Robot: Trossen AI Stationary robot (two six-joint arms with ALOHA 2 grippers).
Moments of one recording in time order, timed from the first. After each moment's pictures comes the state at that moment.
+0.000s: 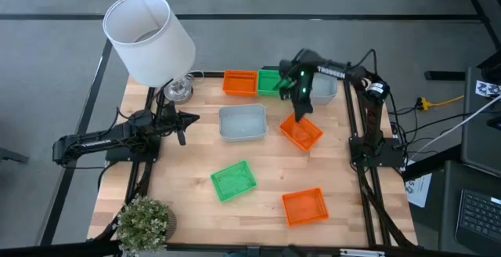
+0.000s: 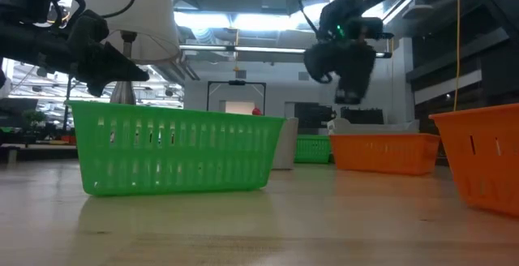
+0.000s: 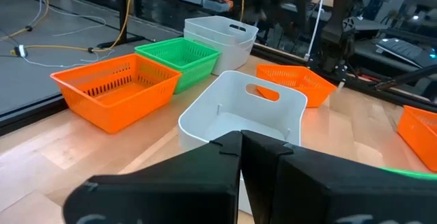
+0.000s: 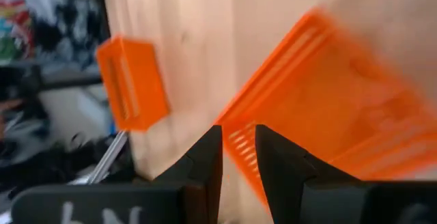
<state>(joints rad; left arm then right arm) 0.28 0.10 0.01 0.03 -0.14 -0.23 -0.61 1.96 1.61 -1.57 -0.65 -0.66</state>
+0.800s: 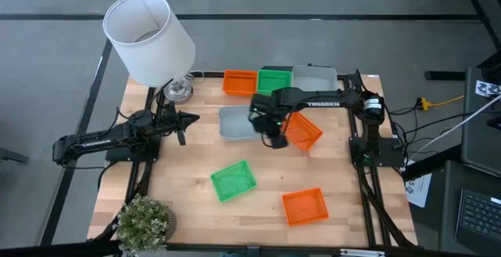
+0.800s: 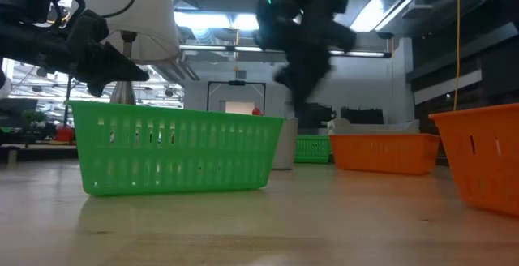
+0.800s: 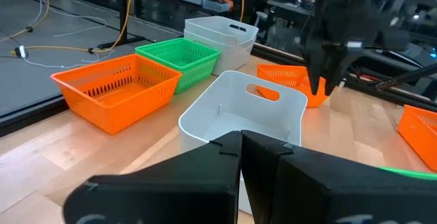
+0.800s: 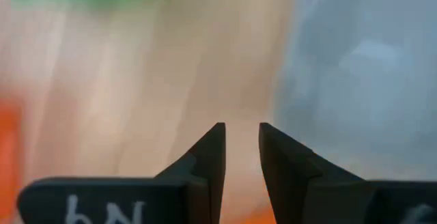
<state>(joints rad) 0.28 0.10 0.01 0.04 -0.14 -0.23 -0.17 1.95 1.58 -0.99 -0.26 -0.45</state>
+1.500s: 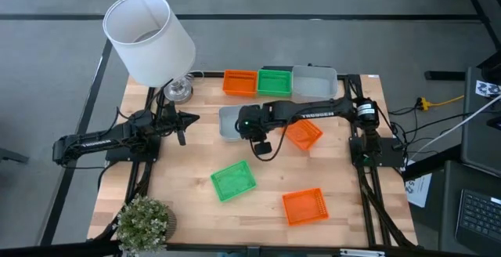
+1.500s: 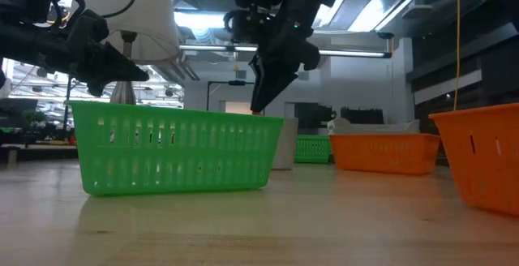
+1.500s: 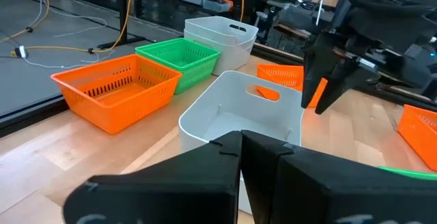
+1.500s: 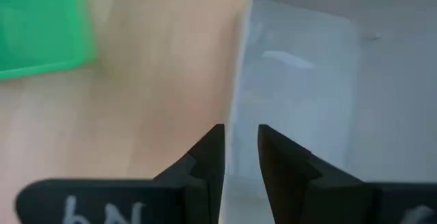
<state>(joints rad) 0.28 0.10 0.01 0.04 -0.14 -0.23 -0.06 2.01 1.63 -0.75 0.03 -0.34</state>
